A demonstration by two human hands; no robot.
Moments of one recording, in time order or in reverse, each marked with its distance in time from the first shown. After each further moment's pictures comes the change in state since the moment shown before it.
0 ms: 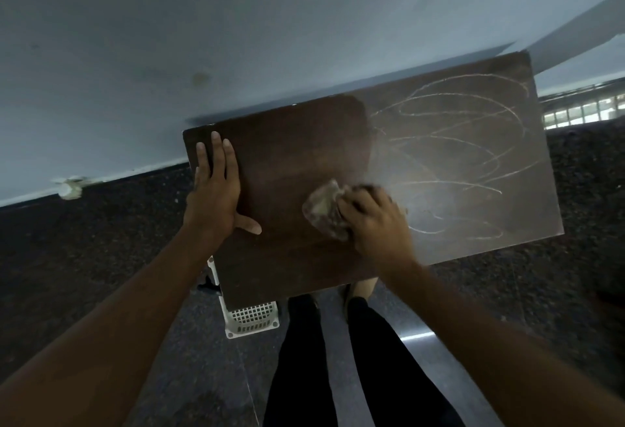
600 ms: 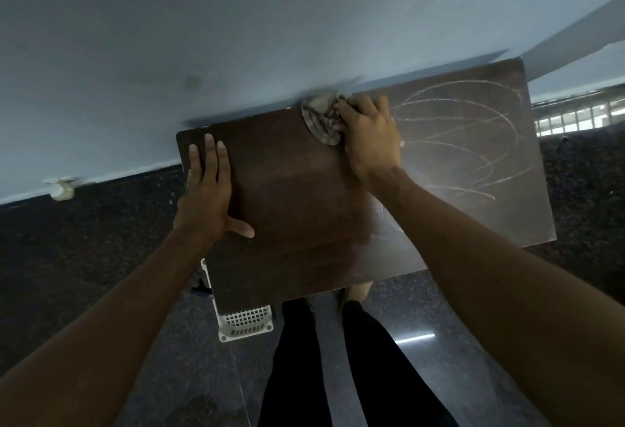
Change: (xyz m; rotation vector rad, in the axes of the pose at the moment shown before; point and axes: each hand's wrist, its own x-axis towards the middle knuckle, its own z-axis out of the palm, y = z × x) left_hand 0.001 -0.006 0.005 -0.030 0.032 0.021; right_hand 0.136 0.028 -0.030 -0.037 0.200 0.174
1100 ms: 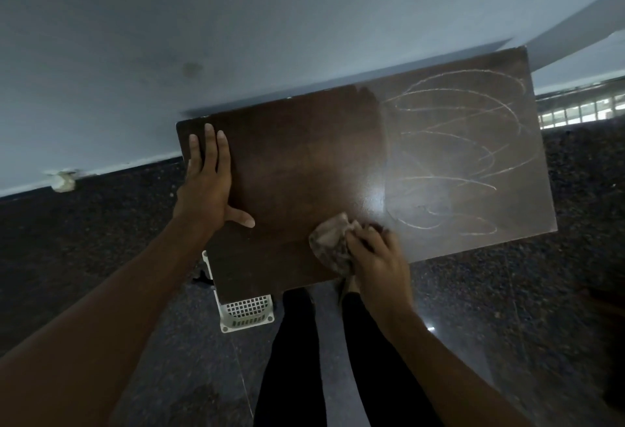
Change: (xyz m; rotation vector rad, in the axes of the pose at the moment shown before) left_hand 0.000 0.002 -0.002 0.005 -0.021 -0.026; right_hand -0.216 -0.007 0.012 0.139 -0.082 0.001
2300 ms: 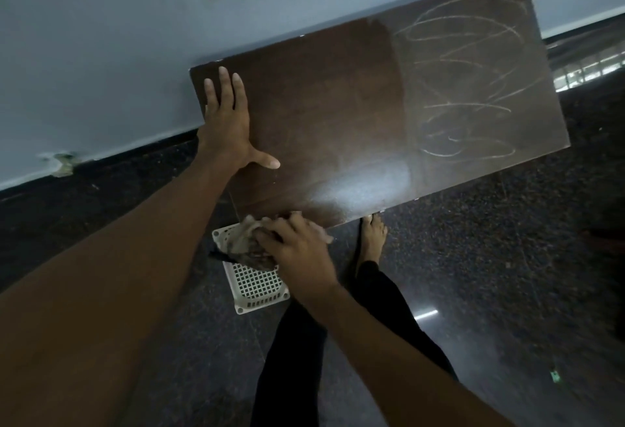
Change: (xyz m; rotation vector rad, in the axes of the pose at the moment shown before) left_hand -0.004 -0.013 0.010 -0.011 0.105 0.033; right_hand -0.045 -0.162 0.085 0.084 0.035 -0.241
